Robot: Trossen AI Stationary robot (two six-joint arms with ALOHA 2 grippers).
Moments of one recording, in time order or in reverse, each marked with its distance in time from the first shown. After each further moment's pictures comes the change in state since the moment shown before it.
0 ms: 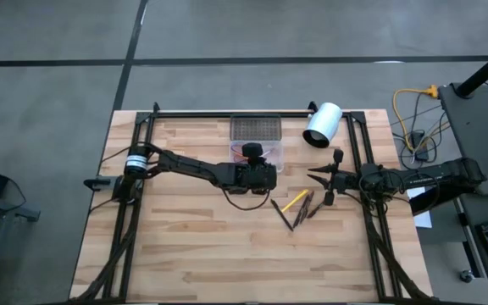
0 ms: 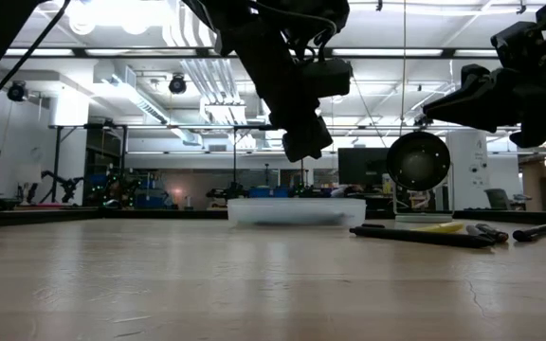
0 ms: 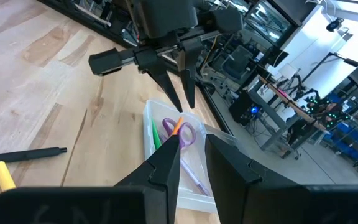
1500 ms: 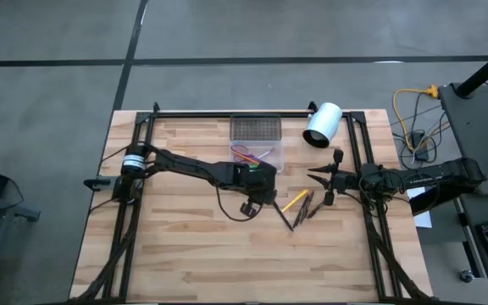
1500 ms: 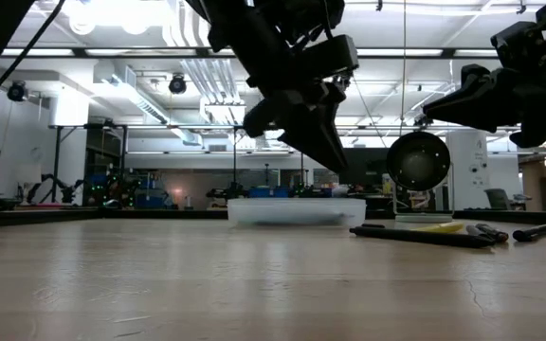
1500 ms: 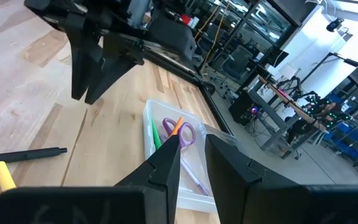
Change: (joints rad) left arm -0.008 -0.027 -0.002 -0.070 0.714 0.269; right arm 0.000 0.000 0.000 0.000 0.000 0.000
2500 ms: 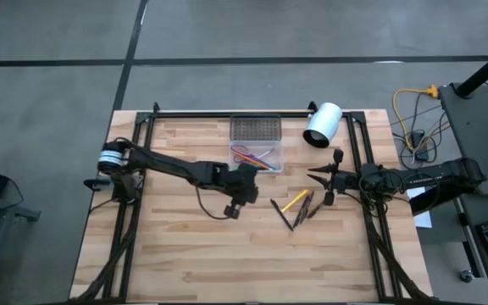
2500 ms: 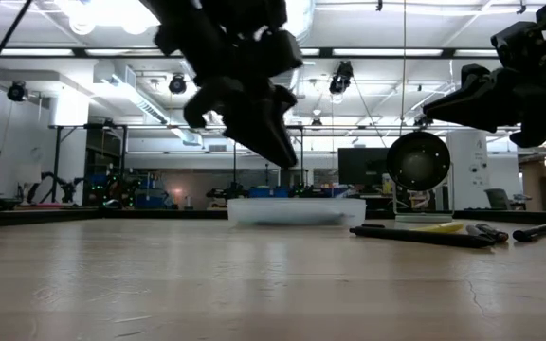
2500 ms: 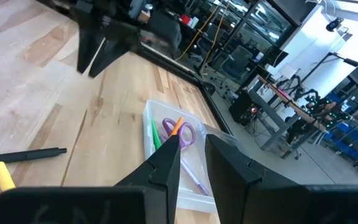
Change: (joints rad) left arm 0.000 -0.221 -0.317 0.119 0.058 -0.132; right arm 0.000 0.000 0.000 0.000 0.000 0.001
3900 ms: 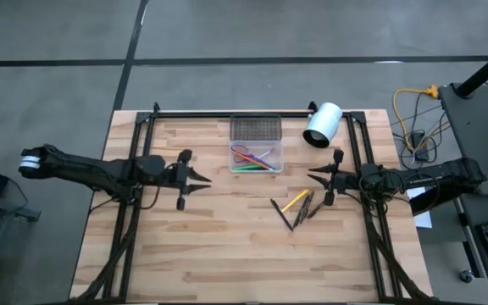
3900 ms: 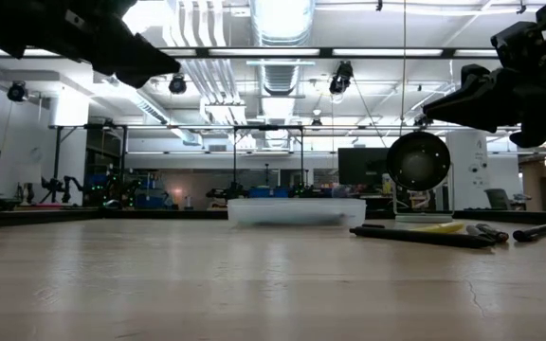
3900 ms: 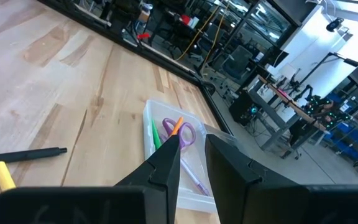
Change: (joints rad) left arm 0.002 -0.987 -0.788 0.433 -0.015 -0.300; right arm 0.000 0.000 0.000 0.000 0.000 0.000
